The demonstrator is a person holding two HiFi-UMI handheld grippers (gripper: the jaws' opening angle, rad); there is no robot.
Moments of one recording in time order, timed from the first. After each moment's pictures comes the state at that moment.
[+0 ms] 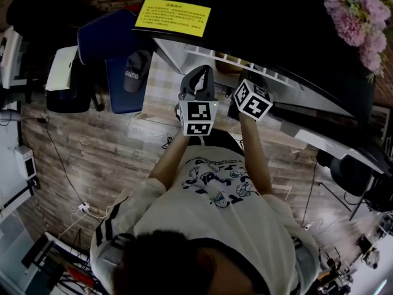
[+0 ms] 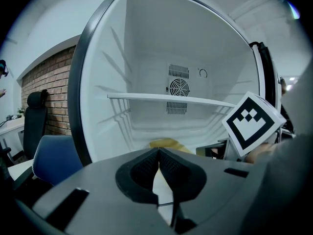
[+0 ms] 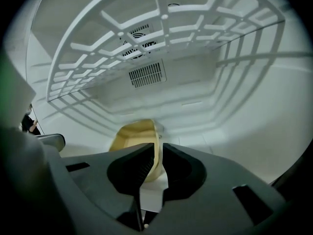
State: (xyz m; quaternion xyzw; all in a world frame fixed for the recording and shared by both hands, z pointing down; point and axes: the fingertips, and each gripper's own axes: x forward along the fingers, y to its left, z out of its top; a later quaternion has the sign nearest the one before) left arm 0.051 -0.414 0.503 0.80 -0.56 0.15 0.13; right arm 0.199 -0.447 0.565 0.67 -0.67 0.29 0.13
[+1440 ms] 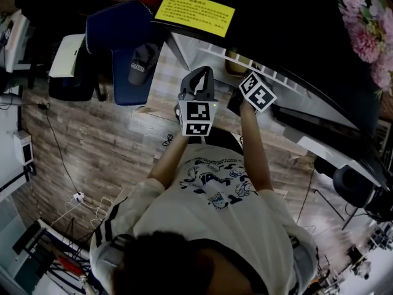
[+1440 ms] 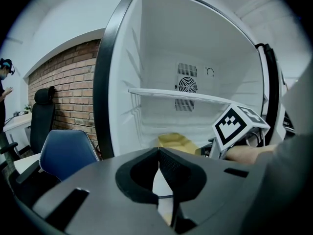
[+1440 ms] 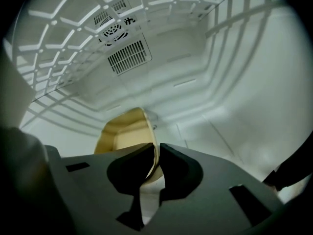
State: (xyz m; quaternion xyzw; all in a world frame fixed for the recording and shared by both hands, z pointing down) left arm 0.025 -0.406 0.512 0.78 -0.58 0.16 0.15; right arm 0.201 -0.460 0.601 0.69 -0.61 0.37 0.12
